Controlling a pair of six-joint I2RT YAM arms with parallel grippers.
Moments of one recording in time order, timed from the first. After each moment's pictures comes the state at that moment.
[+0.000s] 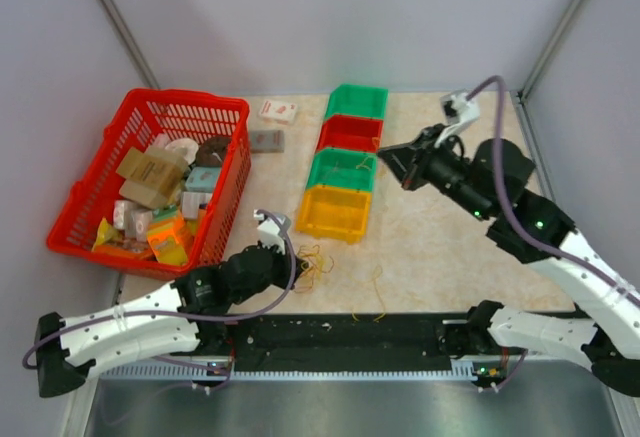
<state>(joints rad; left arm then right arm) -1.12 0.65 0.46 -0.32 -0.30 -0.65 0.84 0.91 1.30 -0.39 0.16 0.40</state>
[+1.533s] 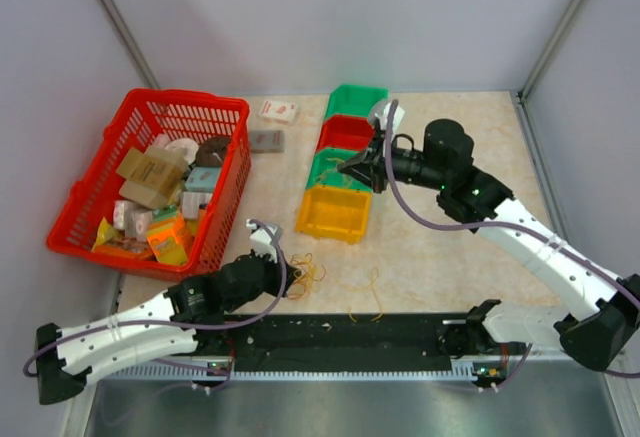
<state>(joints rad) -1.12 0.51 0.35 -0.36 -0.30 -0.67 0.70 1.17 1.21 -0.13 -0.44 0.03</state>
